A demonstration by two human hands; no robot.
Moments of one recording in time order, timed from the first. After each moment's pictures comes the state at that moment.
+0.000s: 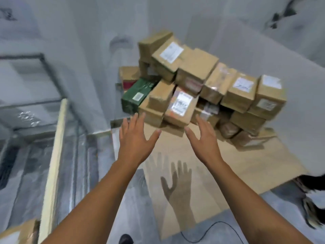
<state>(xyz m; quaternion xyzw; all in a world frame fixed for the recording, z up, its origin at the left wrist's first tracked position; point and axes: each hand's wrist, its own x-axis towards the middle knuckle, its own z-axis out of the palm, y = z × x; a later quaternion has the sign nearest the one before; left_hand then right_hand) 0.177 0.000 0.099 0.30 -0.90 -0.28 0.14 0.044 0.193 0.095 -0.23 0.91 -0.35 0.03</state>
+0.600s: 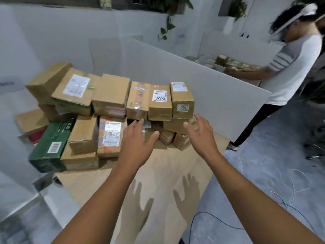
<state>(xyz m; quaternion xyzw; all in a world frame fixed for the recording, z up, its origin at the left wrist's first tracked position) 0.008 0.103 0.154 0.03 -0.91 -0.39 0.10 -0.025 0.329 0.170 0.03 0.91 -0.41 -0.10</state>
